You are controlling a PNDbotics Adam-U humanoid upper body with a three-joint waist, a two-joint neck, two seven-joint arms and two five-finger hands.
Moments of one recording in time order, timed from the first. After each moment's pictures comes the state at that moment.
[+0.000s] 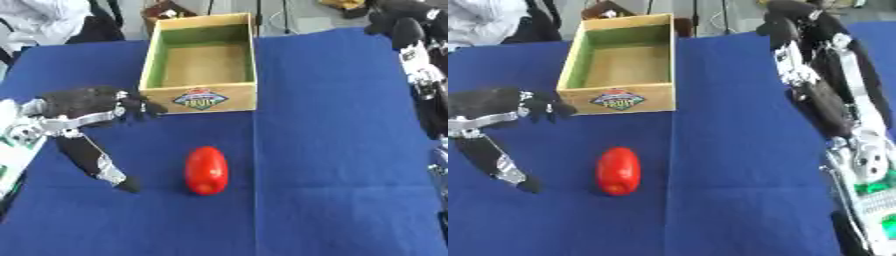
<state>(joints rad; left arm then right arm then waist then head) -0.58 0.58 -0.19 -1.64 -0.61 -0.40 -0.70 -0.47 -0.27 0.12 -1.98 0.07 0.00 -0.03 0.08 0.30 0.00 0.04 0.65</state>
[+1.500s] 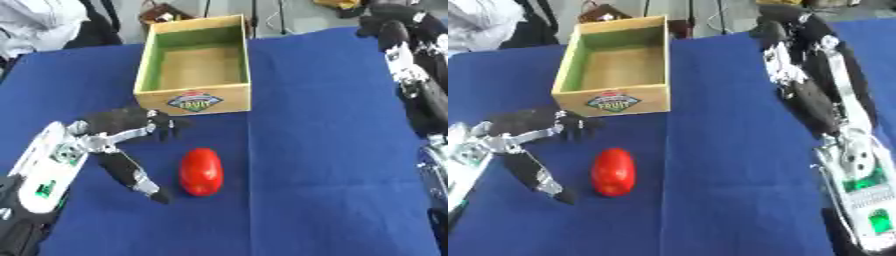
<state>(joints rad) -0.60 0.39 -0.21 -1.56 -0.67 -0.36 -0.71 -0.45 -0.27 0.11 -1.98 0.07 0.01 -0.05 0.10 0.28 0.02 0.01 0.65</state>
